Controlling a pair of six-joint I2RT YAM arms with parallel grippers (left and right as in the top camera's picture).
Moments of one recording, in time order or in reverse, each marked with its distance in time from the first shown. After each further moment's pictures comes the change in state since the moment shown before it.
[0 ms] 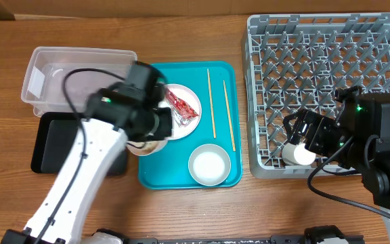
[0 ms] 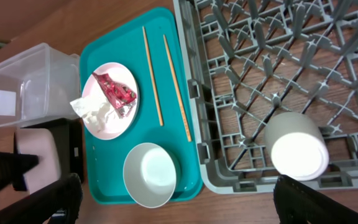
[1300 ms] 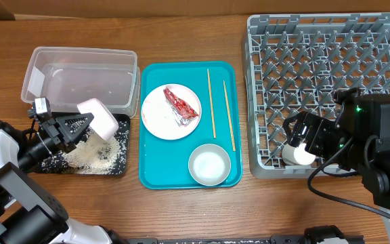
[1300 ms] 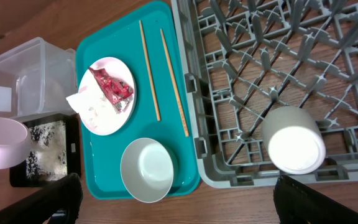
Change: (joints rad) left arm 1.012 0.309 -0.237 -0.221 1.229 1.040; right arm 0.000 0.000 0.000 -0.019 0.000 -0.006
